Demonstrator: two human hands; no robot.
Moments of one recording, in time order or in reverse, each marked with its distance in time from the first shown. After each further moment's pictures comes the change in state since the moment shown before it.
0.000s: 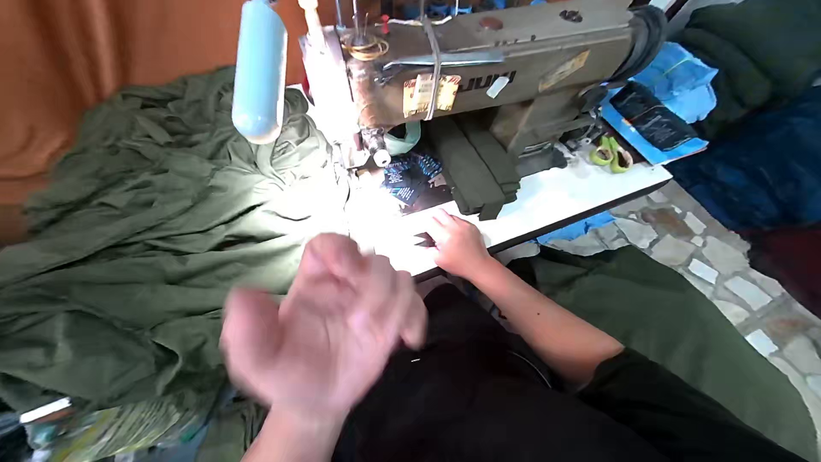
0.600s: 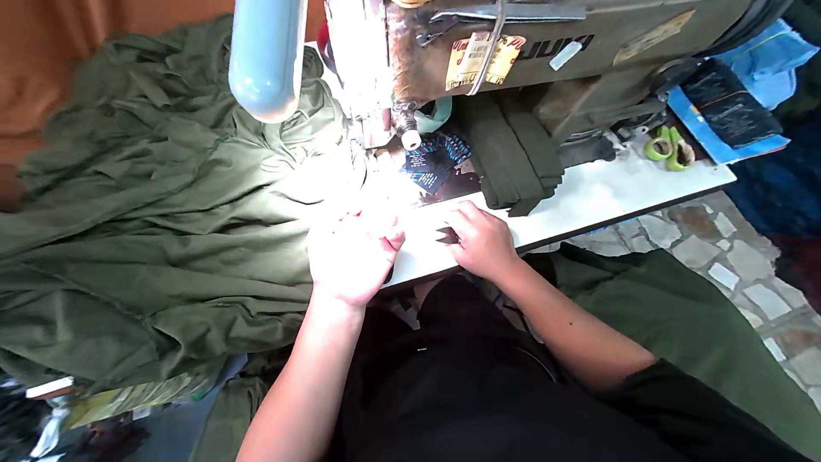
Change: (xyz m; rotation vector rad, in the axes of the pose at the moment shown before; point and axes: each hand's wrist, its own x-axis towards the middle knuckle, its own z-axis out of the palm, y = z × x) left_hand 0.040 -0.028 -0.085 -0.260 0.528 -0.180; right_hand 0.001 0.004 0.001 0.017 0.004 -0.017
